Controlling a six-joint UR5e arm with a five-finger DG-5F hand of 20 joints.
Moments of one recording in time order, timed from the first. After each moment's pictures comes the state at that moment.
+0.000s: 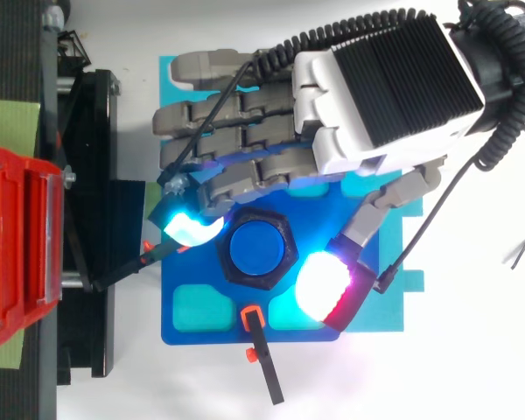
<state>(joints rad) -0.05 -2.32 -1.18 -2.67 -2.03 -1.18</state>
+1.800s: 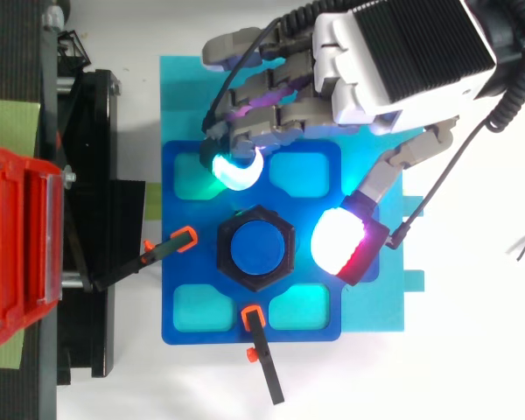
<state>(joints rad) -0.09 -2.32 -1.22 -2.64 -2.06 -1.19</state>
